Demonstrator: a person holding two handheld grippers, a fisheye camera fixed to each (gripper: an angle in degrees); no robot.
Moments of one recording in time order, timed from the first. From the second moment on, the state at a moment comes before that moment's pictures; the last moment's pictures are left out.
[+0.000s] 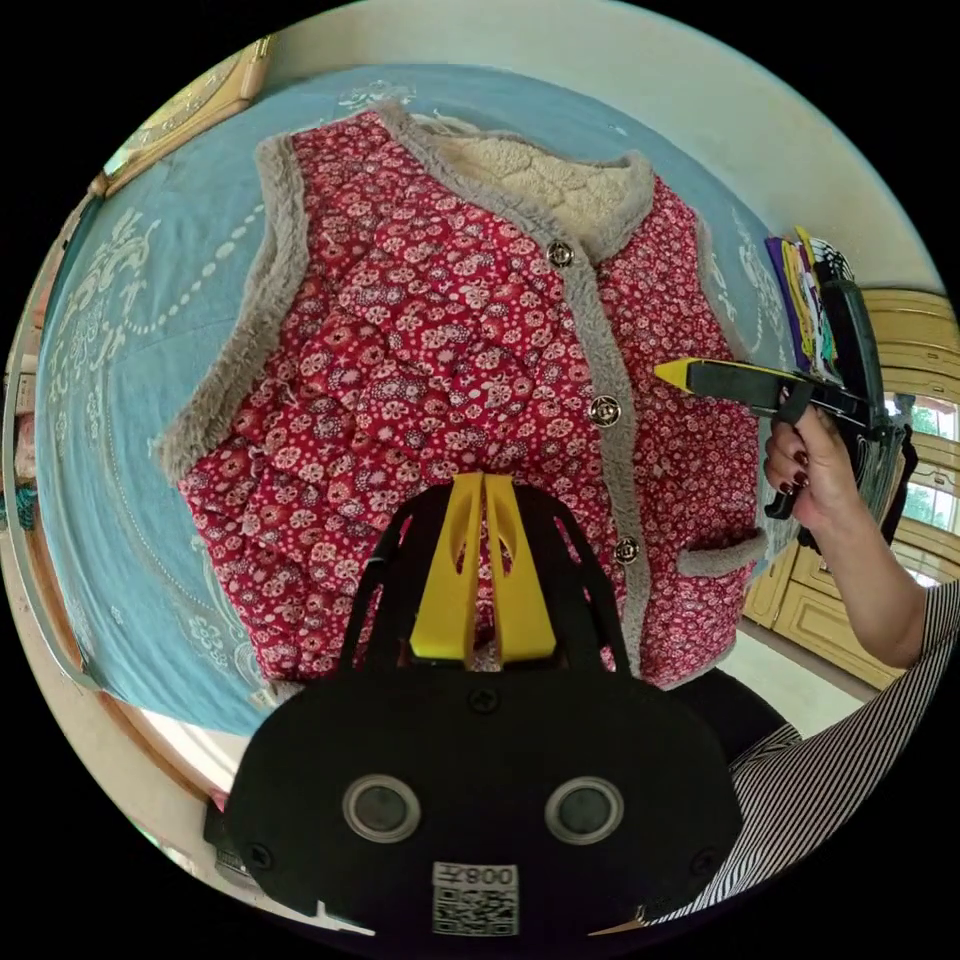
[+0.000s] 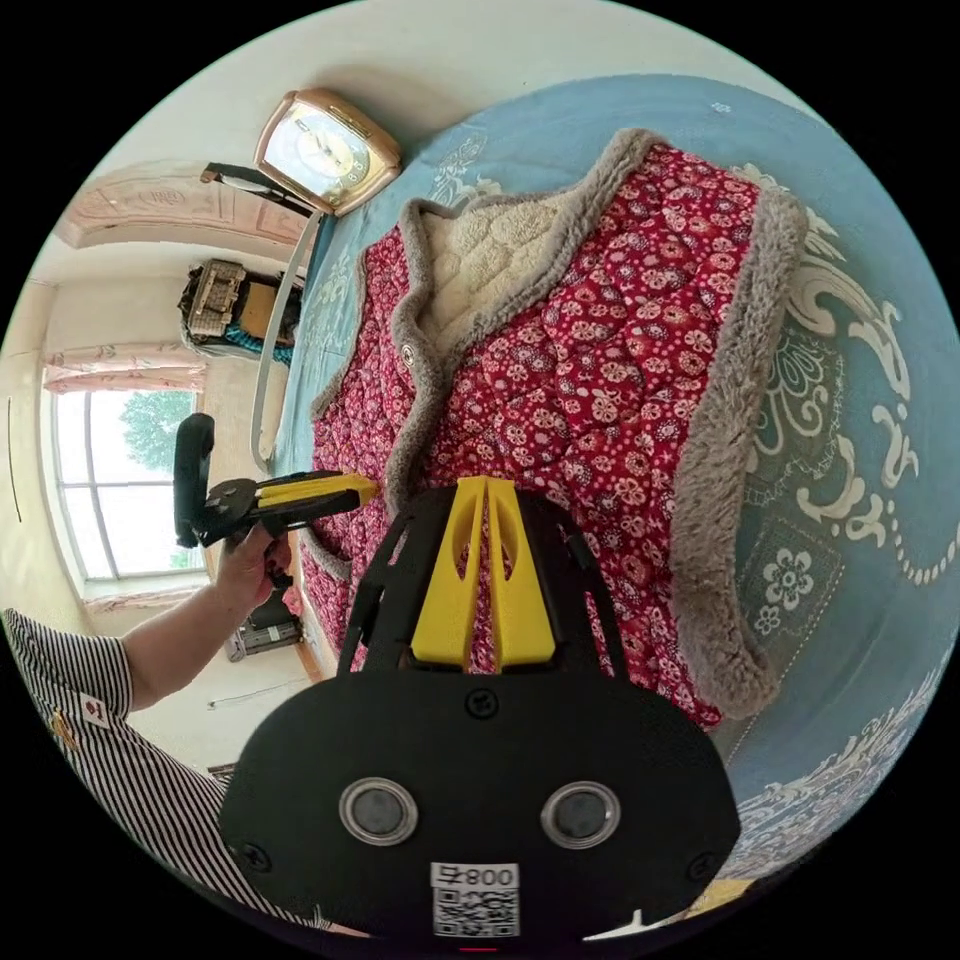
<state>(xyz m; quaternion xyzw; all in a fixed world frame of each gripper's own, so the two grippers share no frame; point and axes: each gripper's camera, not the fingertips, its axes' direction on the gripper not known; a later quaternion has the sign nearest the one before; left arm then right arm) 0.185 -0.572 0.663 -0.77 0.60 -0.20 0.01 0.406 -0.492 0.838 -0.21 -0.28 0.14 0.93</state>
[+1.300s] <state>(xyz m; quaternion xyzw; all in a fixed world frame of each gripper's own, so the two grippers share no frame) 0.129 -0.369 0.605 -0.74 0.59 -0.31 0.03 0.568 -0.419 0.816 -0.15 -0.29 0.17 0.93</state>
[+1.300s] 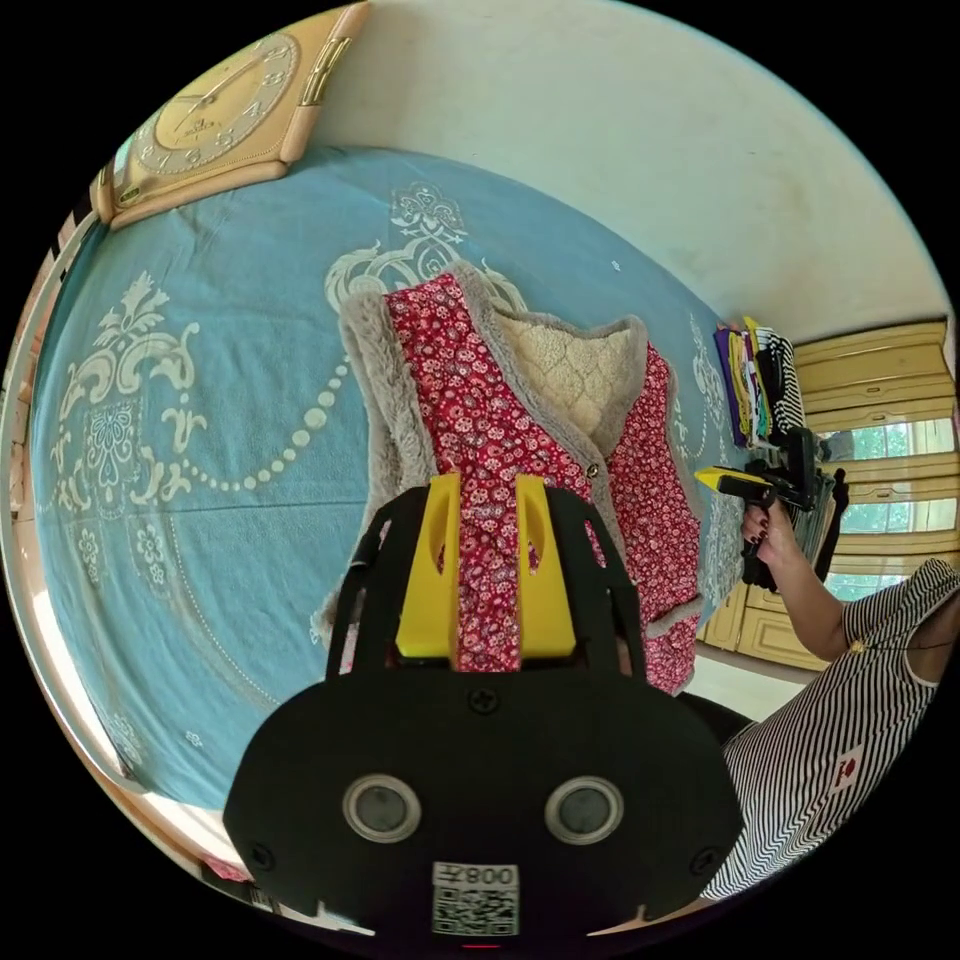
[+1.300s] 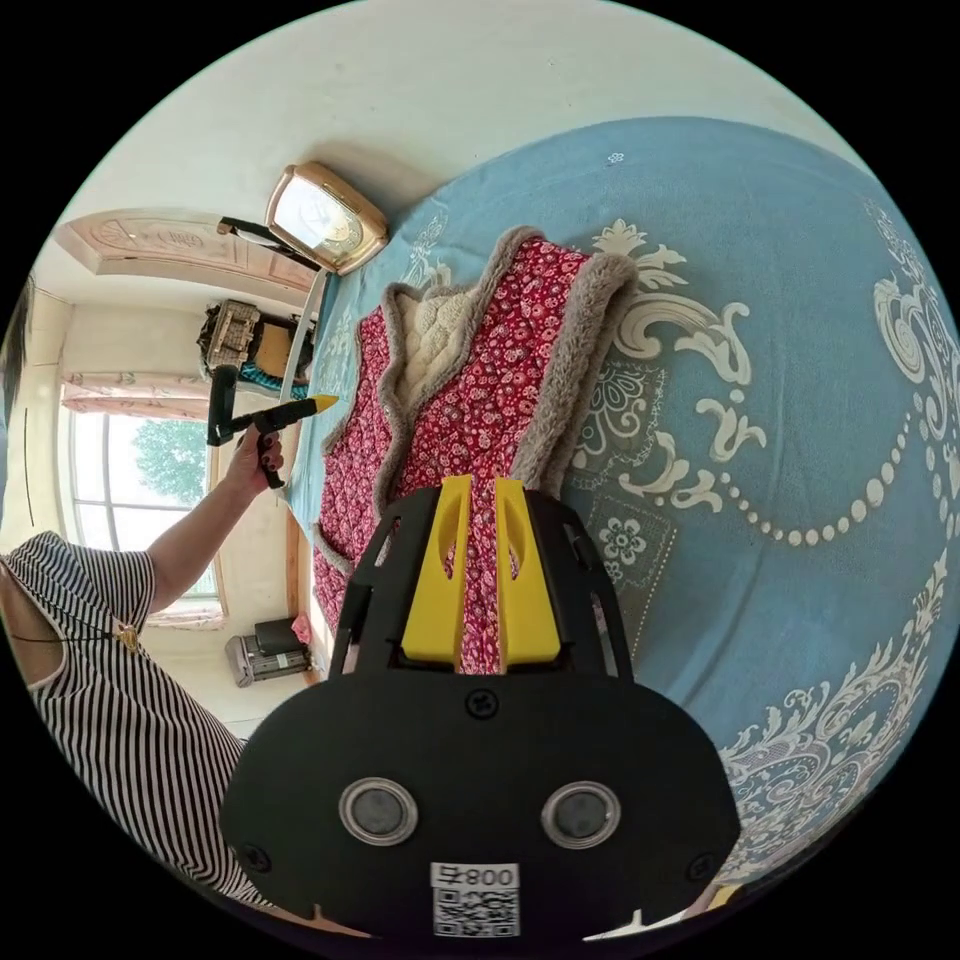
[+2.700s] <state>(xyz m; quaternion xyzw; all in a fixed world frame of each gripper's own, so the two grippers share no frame) -0.160 -0.221 0.290 -0.74 0.49 -0.45 -0.04 0.637 -0.093 0.864 -0.02 -0.37 0.35 0.86</state>
